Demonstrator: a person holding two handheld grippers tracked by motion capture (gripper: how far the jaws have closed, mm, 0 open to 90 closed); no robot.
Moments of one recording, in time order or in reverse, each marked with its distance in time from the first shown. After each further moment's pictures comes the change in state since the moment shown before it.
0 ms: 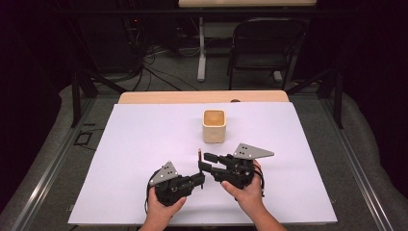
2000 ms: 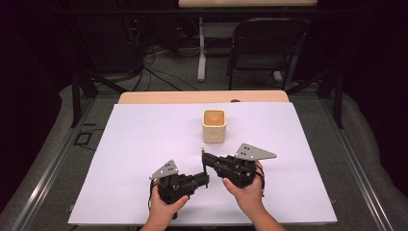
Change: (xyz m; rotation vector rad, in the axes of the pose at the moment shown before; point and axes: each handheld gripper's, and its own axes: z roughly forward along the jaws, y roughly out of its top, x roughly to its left) left arm 0.005 0.000 0.009 -0.030 -0.110 -0.114; right arm 0.003 0.003 -0.004 -0.028 -0.049 -0.042
